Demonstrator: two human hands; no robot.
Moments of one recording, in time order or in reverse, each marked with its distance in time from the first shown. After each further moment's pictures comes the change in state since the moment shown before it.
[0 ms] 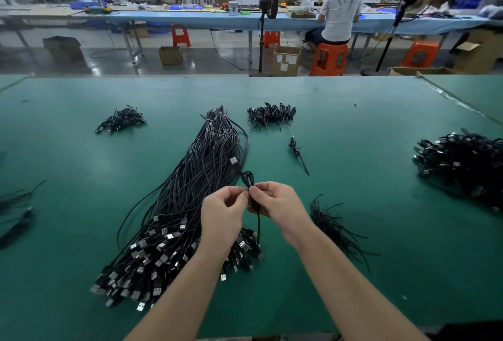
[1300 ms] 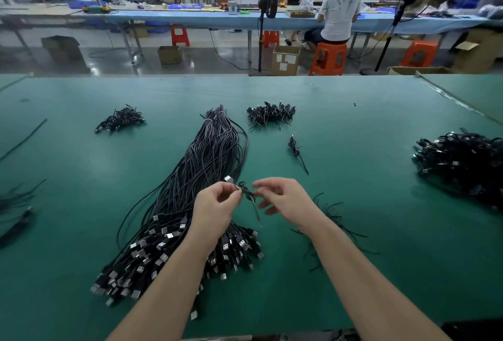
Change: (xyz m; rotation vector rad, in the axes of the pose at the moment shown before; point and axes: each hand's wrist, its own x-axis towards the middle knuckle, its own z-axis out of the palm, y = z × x) left_hand 0.018 -0.006 -0.019 0.072 -0.146 -0.058; right_hand 0.006 -0.012 -0.024 -0.386 -0.103 -0.056
